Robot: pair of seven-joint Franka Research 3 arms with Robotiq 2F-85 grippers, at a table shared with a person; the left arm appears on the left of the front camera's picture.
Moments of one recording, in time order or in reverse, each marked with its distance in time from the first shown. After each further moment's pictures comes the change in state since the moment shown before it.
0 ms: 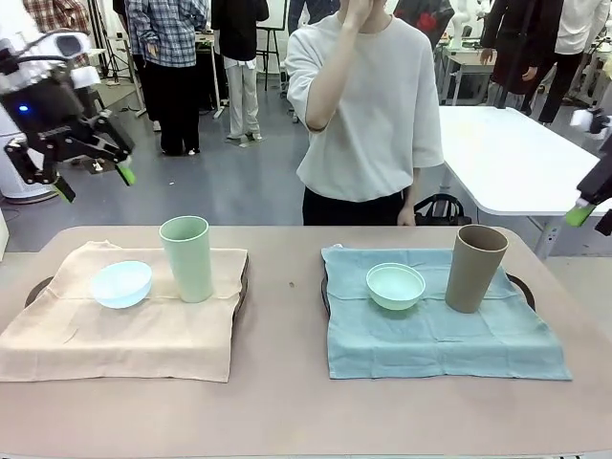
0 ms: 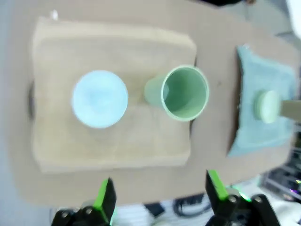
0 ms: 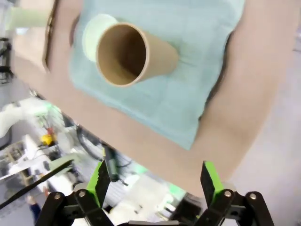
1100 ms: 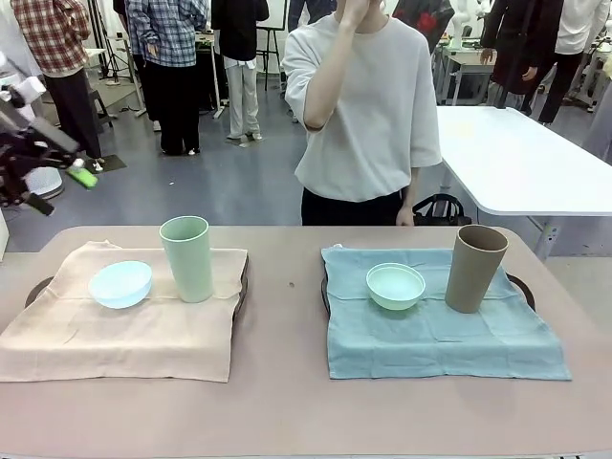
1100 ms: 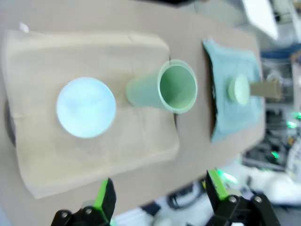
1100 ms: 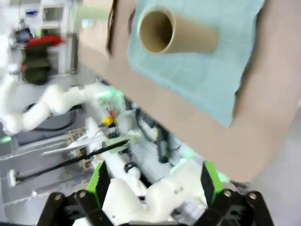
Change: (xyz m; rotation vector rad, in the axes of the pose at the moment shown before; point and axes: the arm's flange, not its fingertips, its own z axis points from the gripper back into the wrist) left arm -0.004 0.090 -0.005 -0.280 0.049 -0.118; right arm -0.052 -0.072 0.037 0.399 0.032 -0.052
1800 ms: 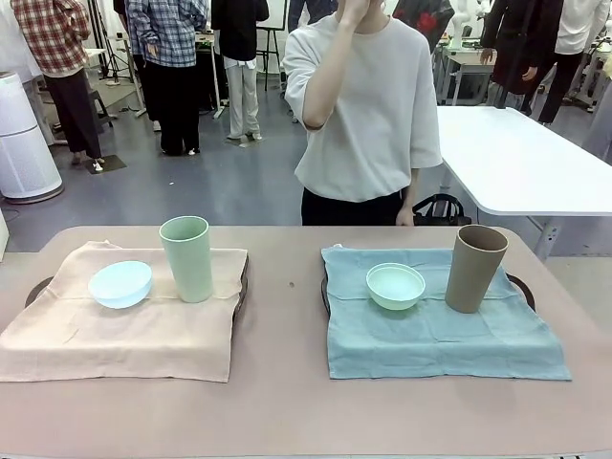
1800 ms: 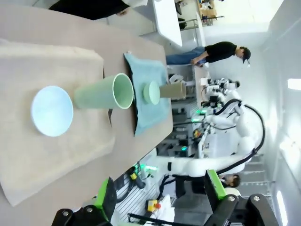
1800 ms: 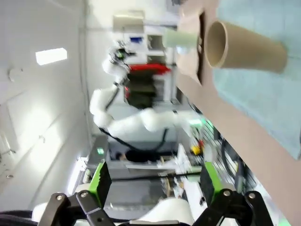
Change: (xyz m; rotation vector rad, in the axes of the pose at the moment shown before) left arm 0.011 0.123 0.092 -0.545 -0.036 0.080; right arm -0.033 -0.076 -0.021 0.589 -0.236 -0.072
